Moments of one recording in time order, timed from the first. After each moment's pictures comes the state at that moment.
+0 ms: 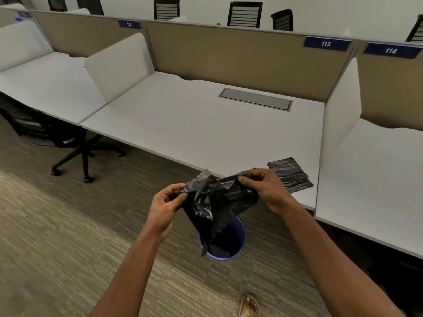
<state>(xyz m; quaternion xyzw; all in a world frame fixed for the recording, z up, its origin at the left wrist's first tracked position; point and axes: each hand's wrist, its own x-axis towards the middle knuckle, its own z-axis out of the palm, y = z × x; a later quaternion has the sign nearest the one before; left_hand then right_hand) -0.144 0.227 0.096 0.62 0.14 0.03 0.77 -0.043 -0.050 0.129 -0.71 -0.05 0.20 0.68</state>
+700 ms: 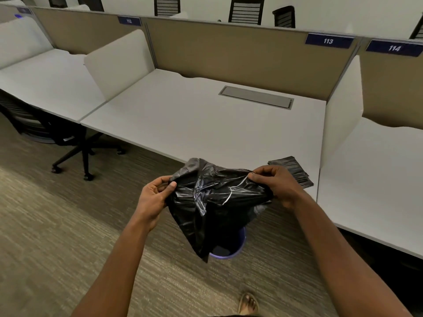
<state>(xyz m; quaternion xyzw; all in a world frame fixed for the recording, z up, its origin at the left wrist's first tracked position) -0.128 0.253 0.105 0.62 0.21 0.04 0.76 -0.027 -0.079 0.132 -0.72 -0.02 0.23 0.66</state>
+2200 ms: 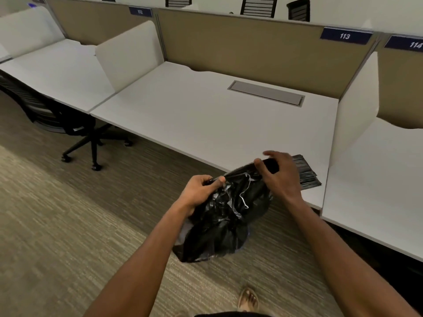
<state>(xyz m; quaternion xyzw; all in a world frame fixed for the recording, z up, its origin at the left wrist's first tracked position) -0.093 0.186 0.087 0.73 0.16 -0.12 0.65 -0.024 -0.061 0.114 -0.90 -0.06 -0.08 0.43</state>
